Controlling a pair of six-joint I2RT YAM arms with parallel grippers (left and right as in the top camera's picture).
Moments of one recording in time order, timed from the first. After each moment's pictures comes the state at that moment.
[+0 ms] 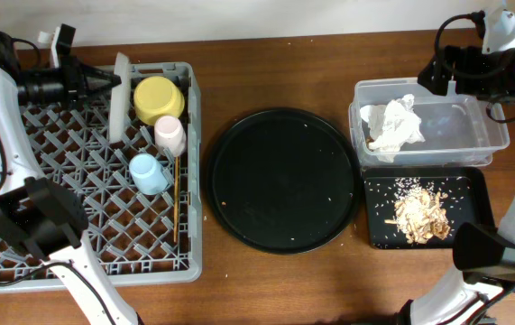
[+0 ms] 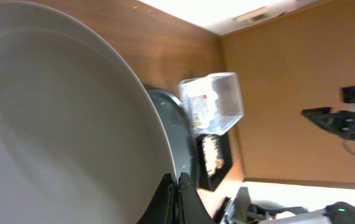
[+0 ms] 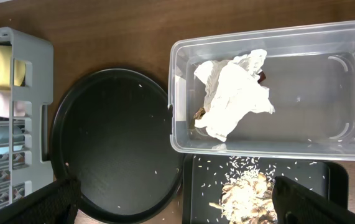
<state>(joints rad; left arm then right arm) 0.36 2.35 2.51 -1.69 1.15 0.36 -0.27 1.90 2.45 -1.69 -0.37 -0.12</state>
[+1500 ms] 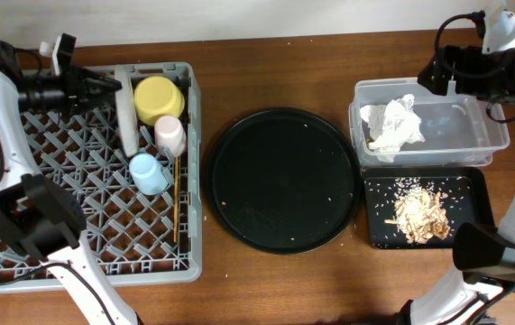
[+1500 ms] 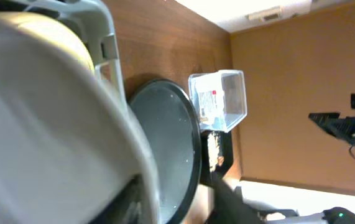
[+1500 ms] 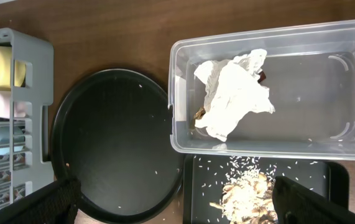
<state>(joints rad) 0.38 2.35 2.43 -1.67 1.11 0.35 -0.27 1.90 2.45 -1.69 -0.37 -0.12</state>
